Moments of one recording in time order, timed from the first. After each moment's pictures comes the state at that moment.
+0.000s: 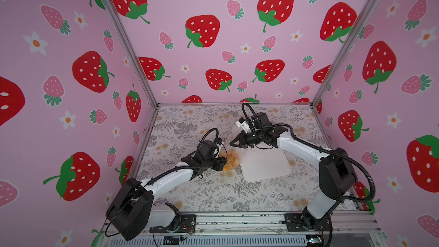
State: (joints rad) left arm -0.60 1.31 0.68 -0.20 0.10 -0.20; right arm 0.70 1.71 1.28 -0.35 -0.77 0.66
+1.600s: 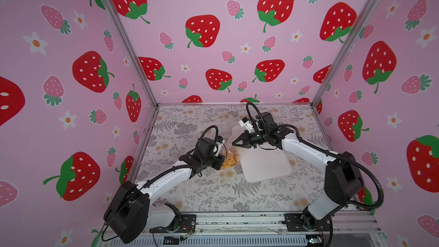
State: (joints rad) left arm -0.59 1.26 0.76 -0.31 0.14 -0.17; right arm 0.67 1.64 1.23 -0.33 -0.81 0.67
